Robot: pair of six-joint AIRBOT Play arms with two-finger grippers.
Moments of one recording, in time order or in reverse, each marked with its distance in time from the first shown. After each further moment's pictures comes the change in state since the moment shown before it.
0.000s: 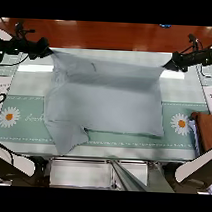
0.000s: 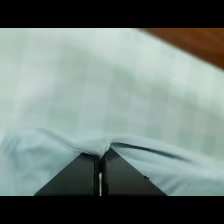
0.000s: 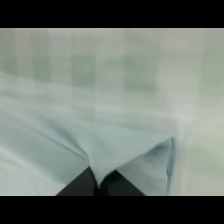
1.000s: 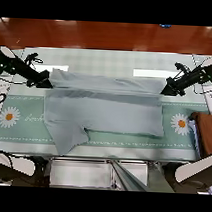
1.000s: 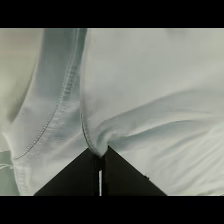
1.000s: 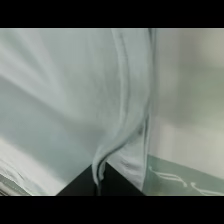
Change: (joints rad) left arm 0.027 0.101 -0.309 0.188 -0.345 0.070; right arm 0.000 0.110 -0.376 -0.136 0.143 -0.006
